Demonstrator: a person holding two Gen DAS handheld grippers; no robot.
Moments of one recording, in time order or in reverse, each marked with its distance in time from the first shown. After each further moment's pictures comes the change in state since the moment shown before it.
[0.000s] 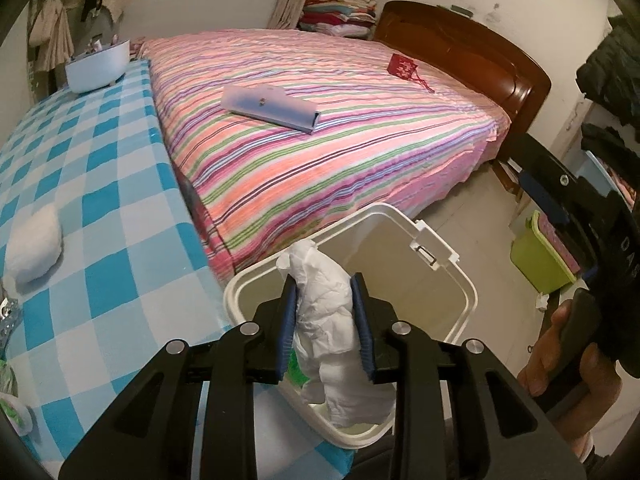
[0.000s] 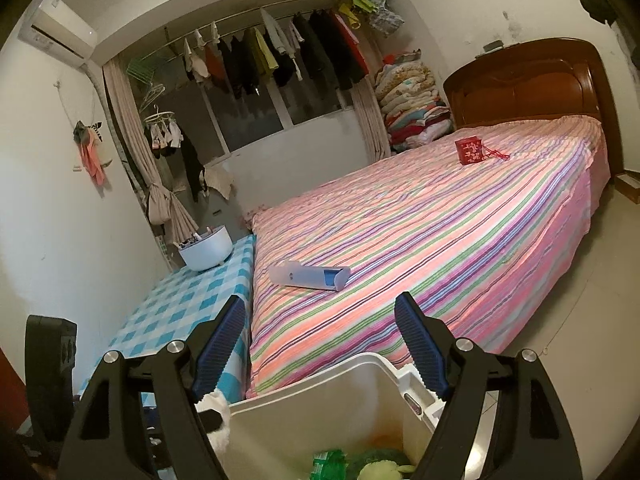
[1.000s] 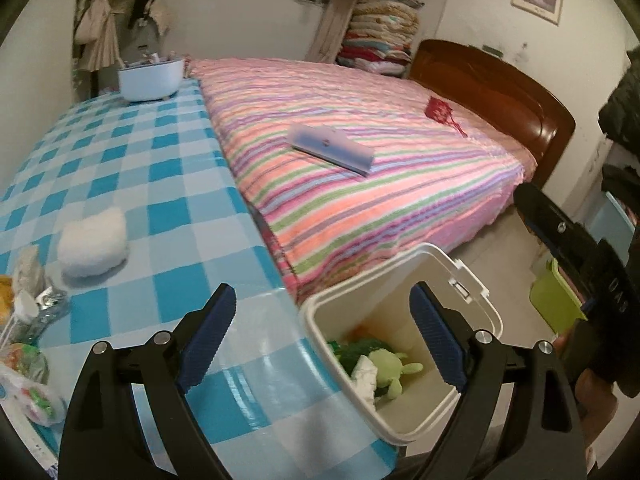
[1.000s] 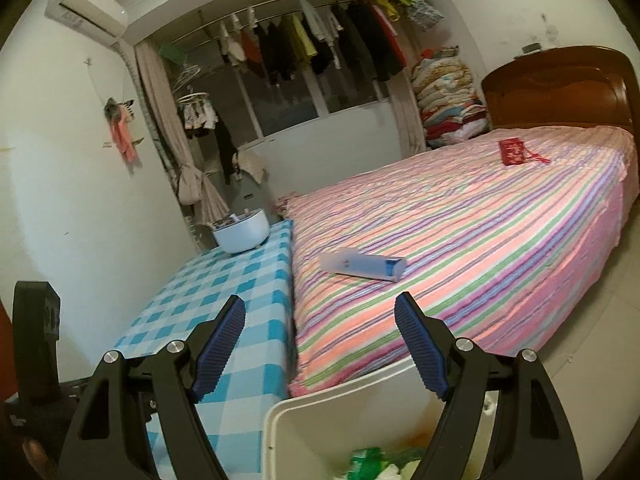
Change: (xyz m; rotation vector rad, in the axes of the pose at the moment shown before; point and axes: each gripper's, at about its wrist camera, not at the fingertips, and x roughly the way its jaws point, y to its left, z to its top) left arm -0.046 0.053 -0.003 -0.099 -0.134 0.100; right arm 0.020 0.071 -0.008 -0.079 0.051 0.125
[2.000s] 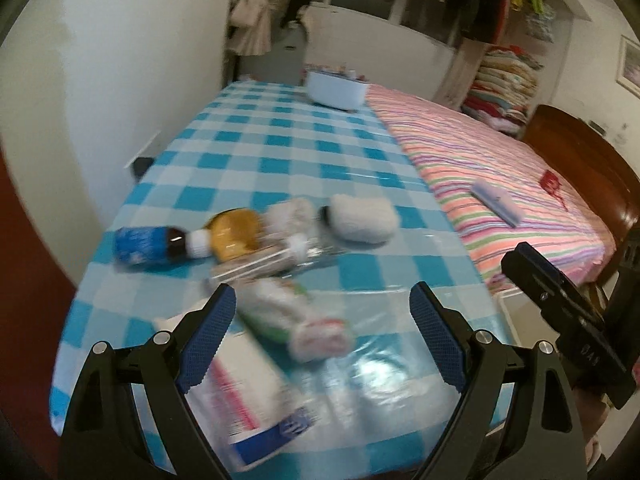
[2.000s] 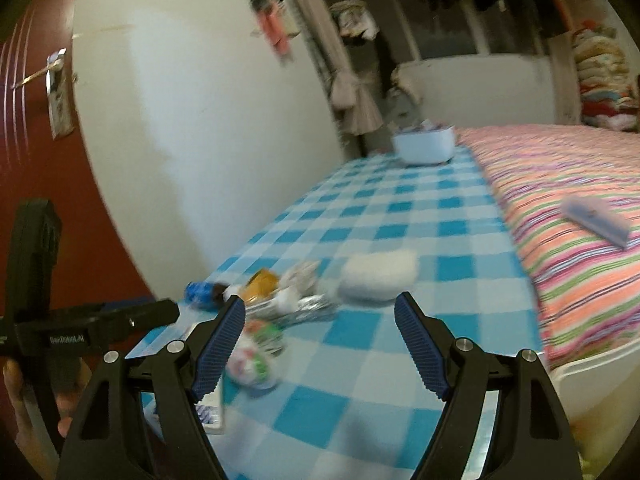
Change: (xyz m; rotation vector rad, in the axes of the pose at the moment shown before) left arm -0.161 0.187 -0.069 -0.295 -0.095 0.344; right arm 0.072 0.225 -0.092 -0.255 0.337 0.480
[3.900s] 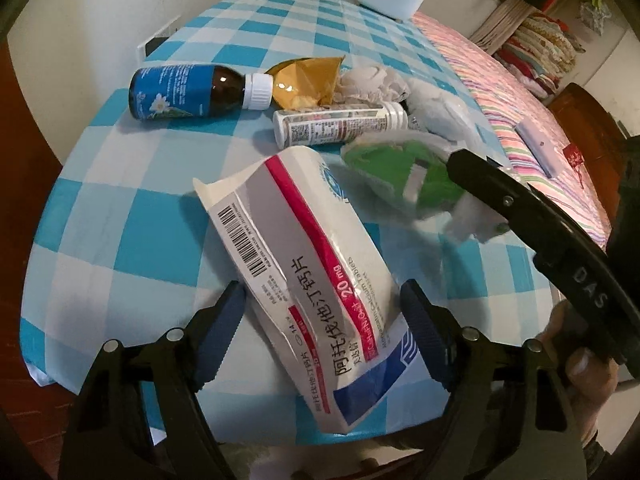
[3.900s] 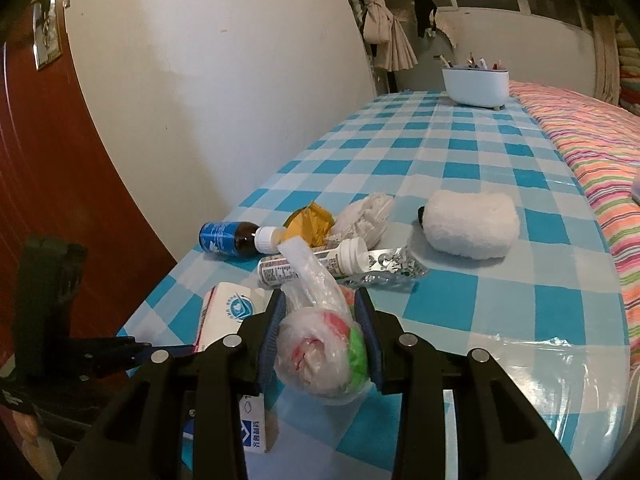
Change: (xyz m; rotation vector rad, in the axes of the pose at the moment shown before) left arm 0.057 0.069 -0.055 -0.130 0.339 -0.029; right arm 0.080 0.042 -0.009 -0.026 0.204 0.031
